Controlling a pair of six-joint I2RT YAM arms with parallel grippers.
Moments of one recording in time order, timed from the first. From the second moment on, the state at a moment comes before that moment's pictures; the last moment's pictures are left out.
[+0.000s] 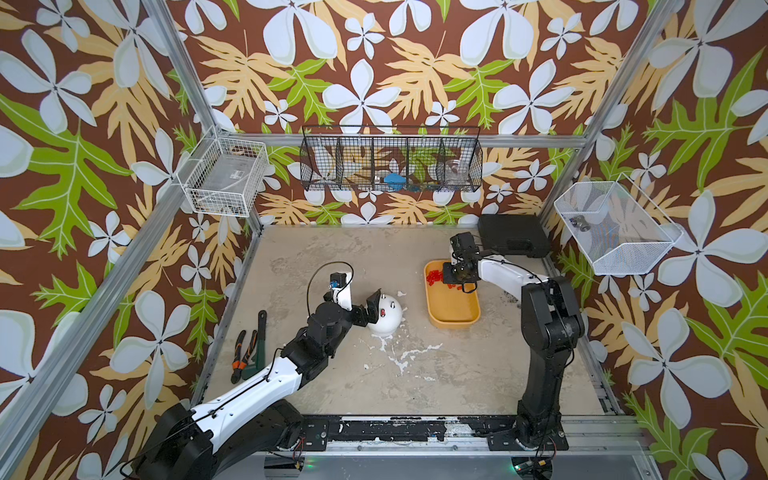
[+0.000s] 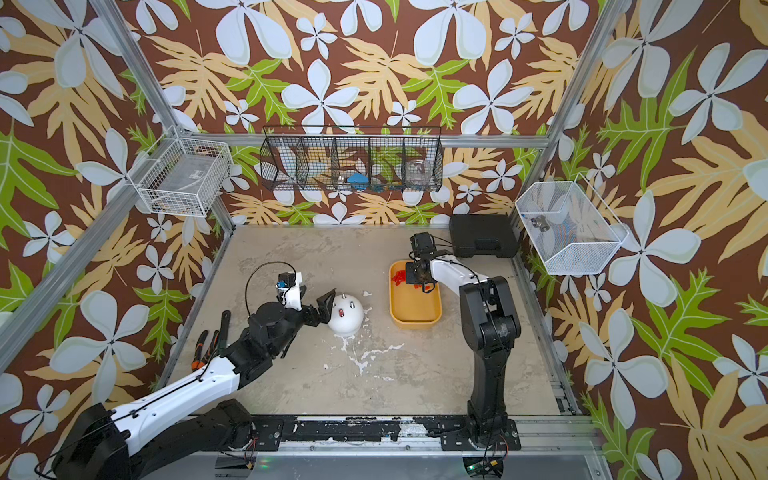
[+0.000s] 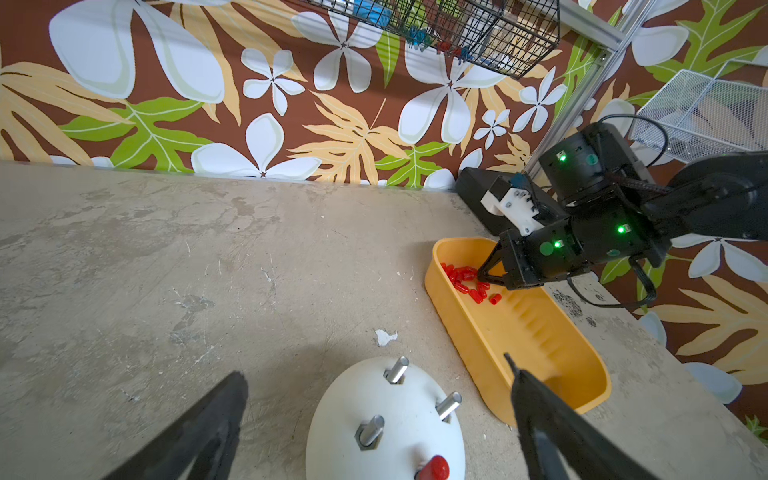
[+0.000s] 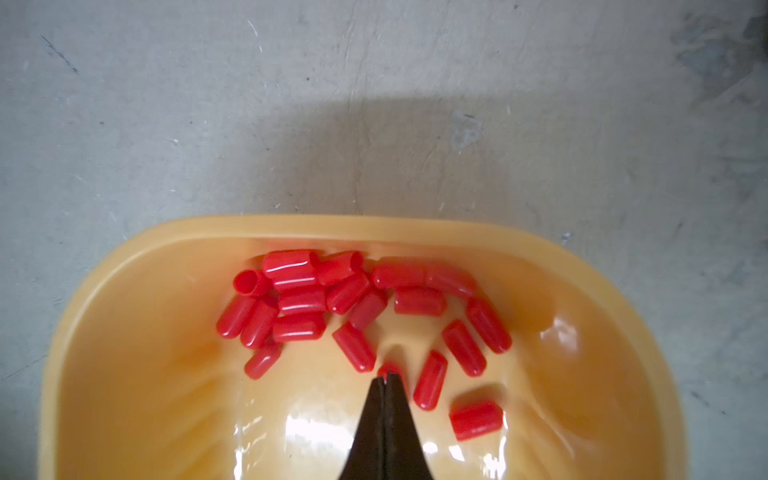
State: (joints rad) left arm -0.65 1.00 0.49 0.30 -0.24 -0.36; right arm 0.28 1.99 1.45 -0.52 0.04 0.27
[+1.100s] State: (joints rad) left arm -0.65 1.02 0.48 0.32 -0.22 -0.36; right arm 0.28 2.08 1.48 -0.54 0.07 0.24
